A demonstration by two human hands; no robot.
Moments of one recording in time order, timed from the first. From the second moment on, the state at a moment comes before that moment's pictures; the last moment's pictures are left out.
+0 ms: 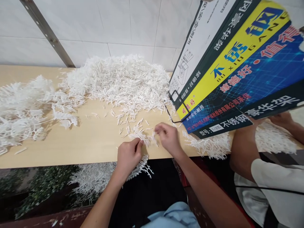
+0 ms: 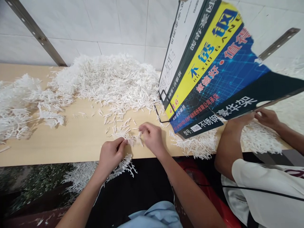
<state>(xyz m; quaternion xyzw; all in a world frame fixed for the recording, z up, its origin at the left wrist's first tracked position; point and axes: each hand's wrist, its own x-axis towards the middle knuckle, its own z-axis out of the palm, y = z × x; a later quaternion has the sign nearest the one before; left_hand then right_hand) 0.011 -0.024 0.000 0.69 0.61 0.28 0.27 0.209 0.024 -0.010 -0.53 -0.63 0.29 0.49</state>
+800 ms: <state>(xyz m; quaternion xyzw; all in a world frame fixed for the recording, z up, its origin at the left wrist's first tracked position) 0.006 -0.029 -0.001 0.63 0.61 0.37 0.31 0.215 0.018 -0.009 -0.57 -0.52 0.31 0.55</state>
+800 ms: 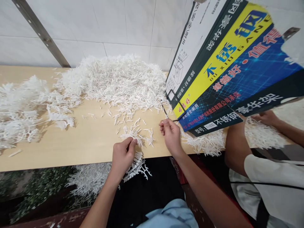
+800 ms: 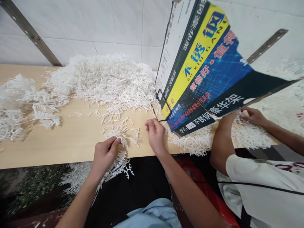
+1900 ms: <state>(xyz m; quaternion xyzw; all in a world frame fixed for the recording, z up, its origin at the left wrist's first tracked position) 0.003 -0.027 -0.002 0.59 0.61 0.40 0.34 0.215 0.016 -0.008 -0.57 -0.54 0.29 0.55</state>
